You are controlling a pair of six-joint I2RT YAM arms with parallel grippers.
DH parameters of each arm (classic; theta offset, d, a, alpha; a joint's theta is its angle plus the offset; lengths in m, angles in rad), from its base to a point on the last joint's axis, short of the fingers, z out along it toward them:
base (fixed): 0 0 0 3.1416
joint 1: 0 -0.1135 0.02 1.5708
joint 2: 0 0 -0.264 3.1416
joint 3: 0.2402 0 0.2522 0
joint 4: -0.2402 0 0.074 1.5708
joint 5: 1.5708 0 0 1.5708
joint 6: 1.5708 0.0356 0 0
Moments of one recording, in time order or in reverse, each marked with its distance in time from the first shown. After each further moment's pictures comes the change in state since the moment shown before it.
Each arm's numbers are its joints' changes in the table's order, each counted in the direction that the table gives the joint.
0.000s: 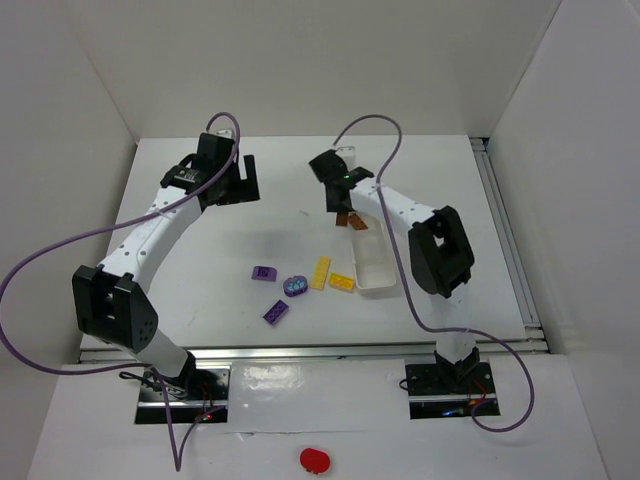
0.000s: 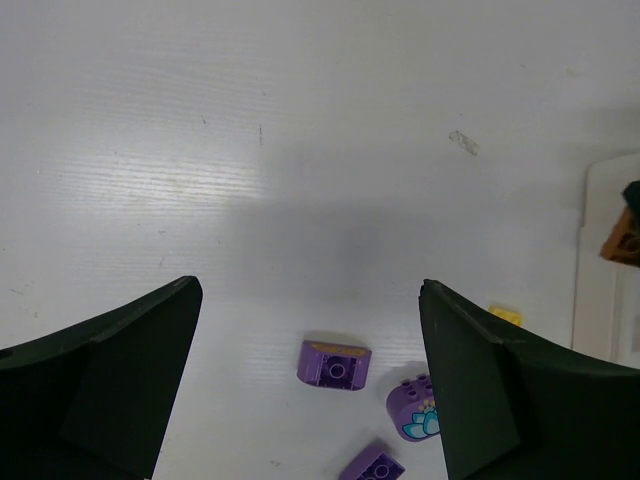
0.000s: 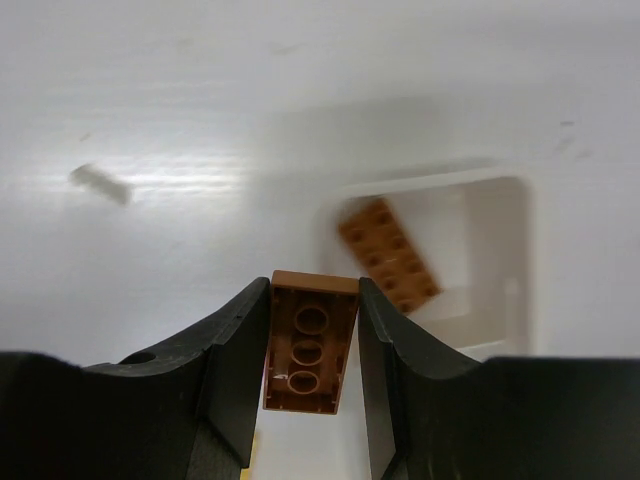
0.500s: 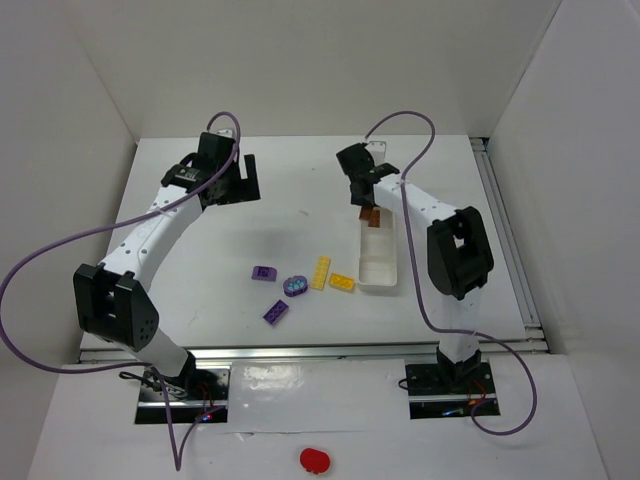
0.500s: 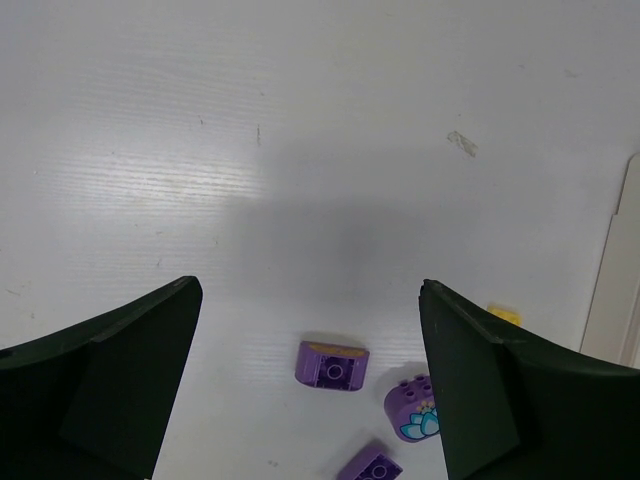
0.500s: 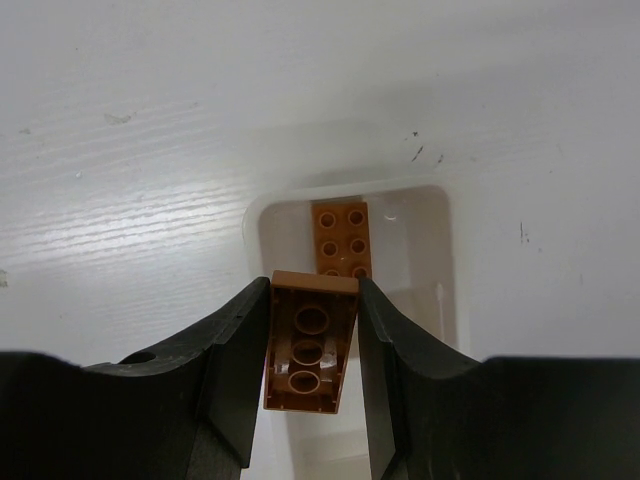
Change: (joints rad) left arm 0.000 0.010 0.007 -0.006 0.004 -0.004; right arm 0.158 -0.108 -0.125 0.035 0.060 0.023
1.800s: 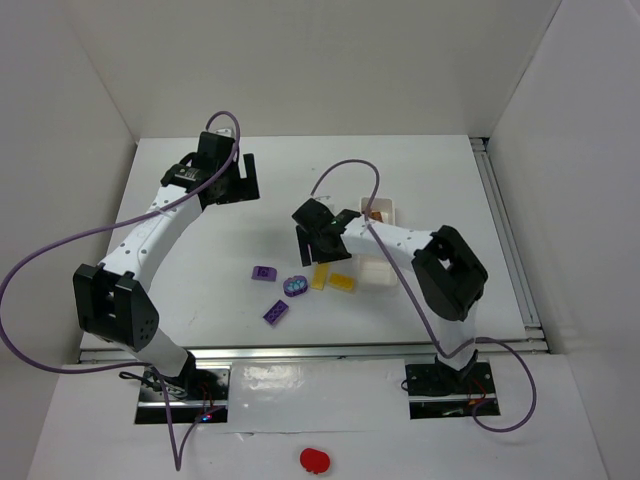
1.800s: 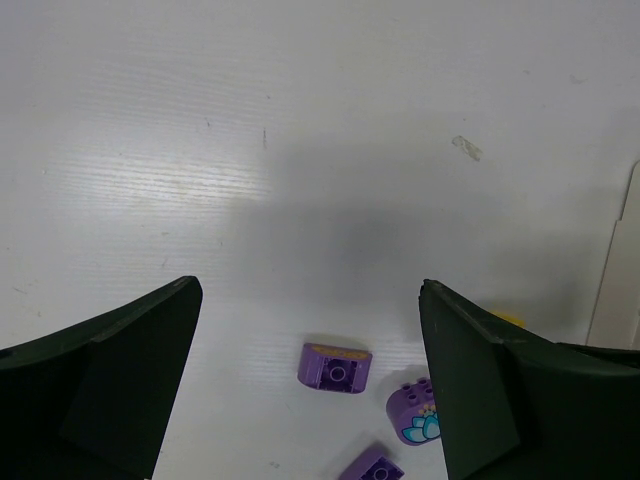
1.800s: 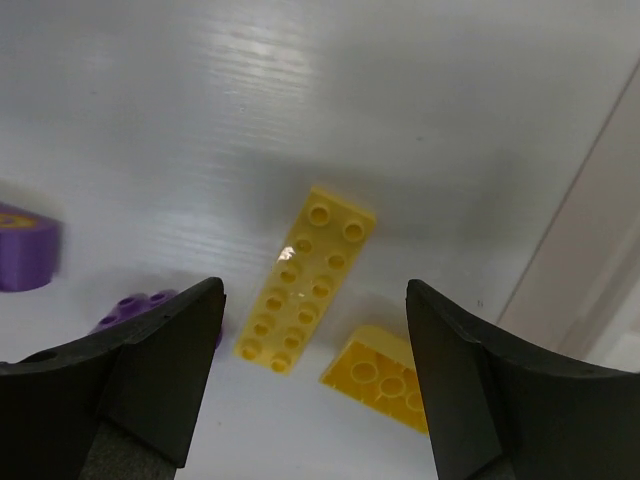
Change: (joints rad) left arm 0.000 0.000 0.007 -0.003 -0.015 -0.002; right arm -0.330 -0.130 -0.269 0.030 -0.254 0.087
